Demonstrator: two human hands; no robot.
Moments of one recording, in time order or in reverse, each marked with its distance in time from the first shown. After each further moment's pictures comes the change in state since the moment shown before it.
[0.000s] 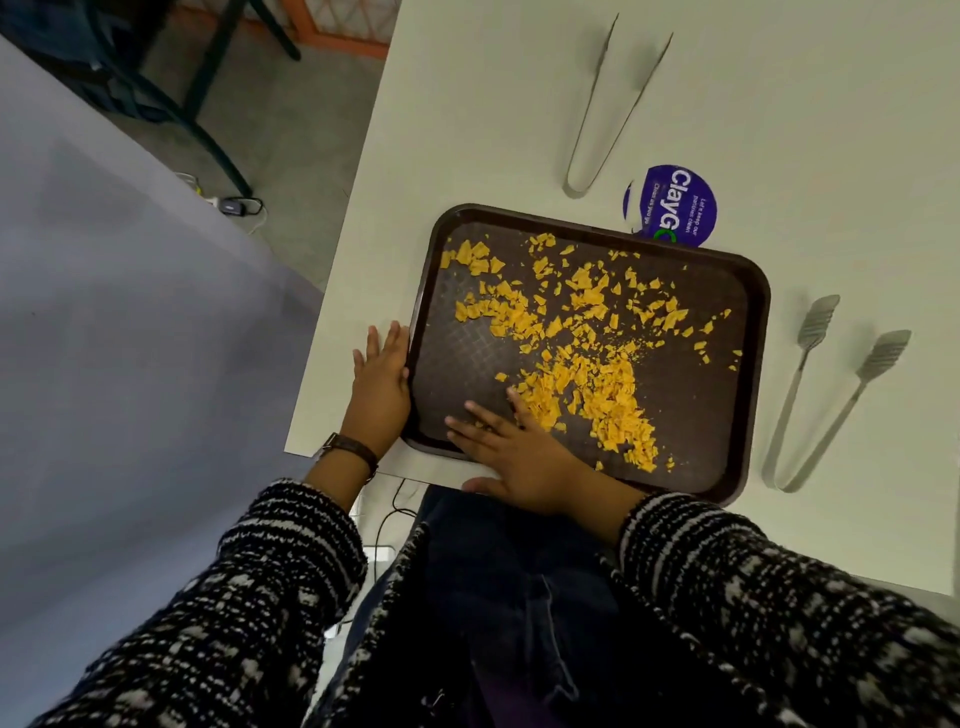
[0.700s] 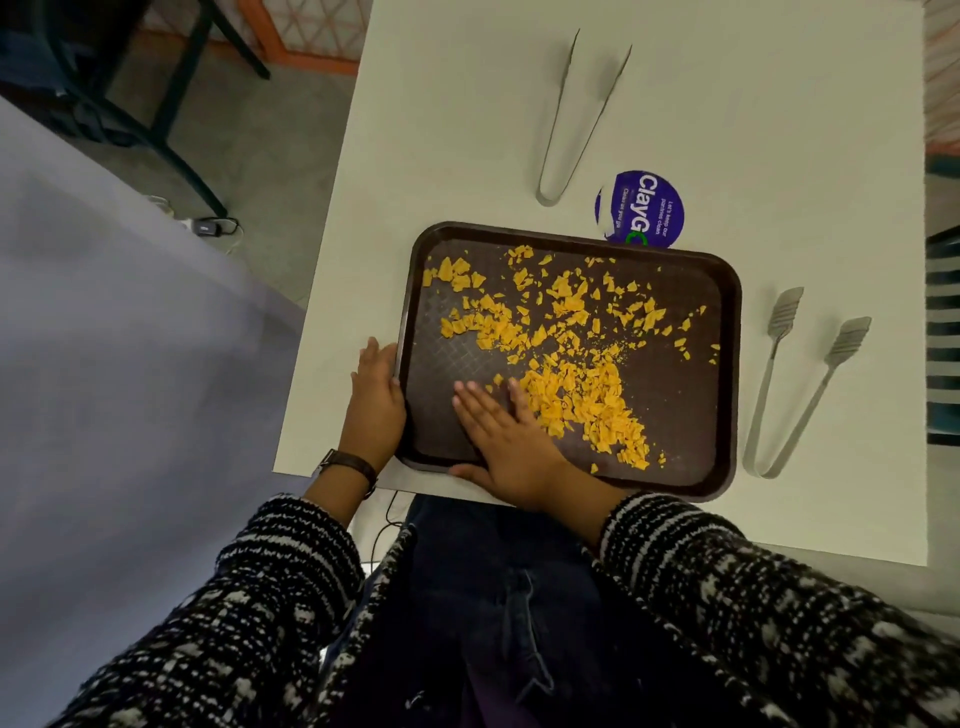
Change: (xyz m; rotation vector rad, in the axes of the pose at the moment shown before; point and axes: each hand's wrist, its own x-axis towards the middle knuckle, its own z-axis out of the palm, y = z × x) left_hand -0.002 0.006 0.005 -0.199 0.044 -0.055; right_hand 0.004 -0.007 -0.011 0.005 0.073 0.245
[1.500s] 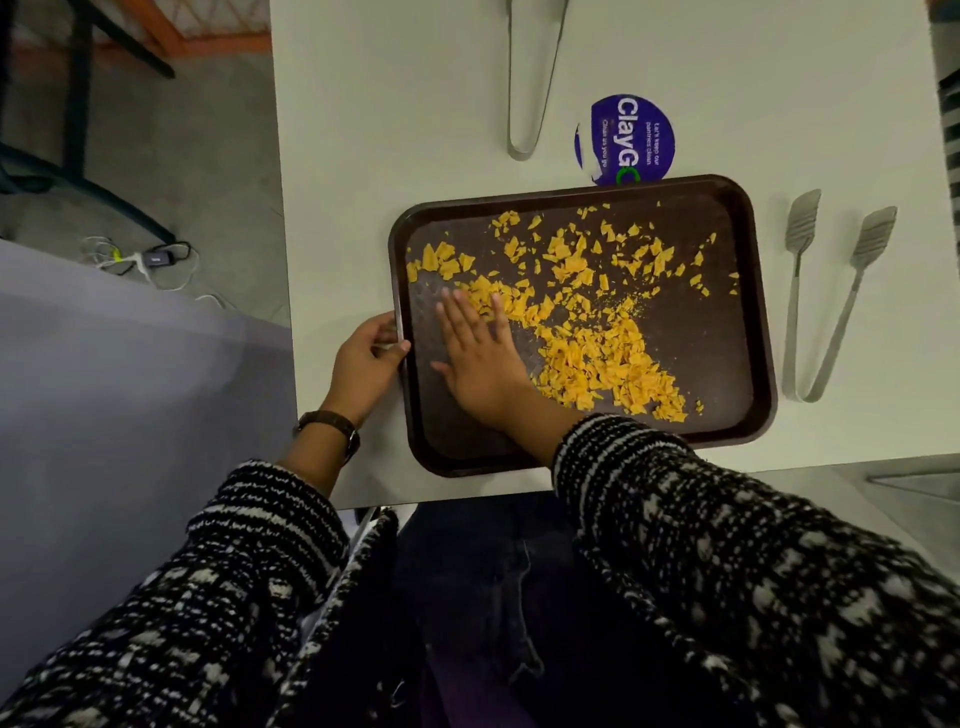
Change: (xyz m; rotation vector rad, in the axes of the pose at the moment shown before) left_hand 0.067 0.009 -0.033 -0.190 -0.258 -0.064; right_hand 0.096 -0.003 -0.027 -0.070 0.070 0.404
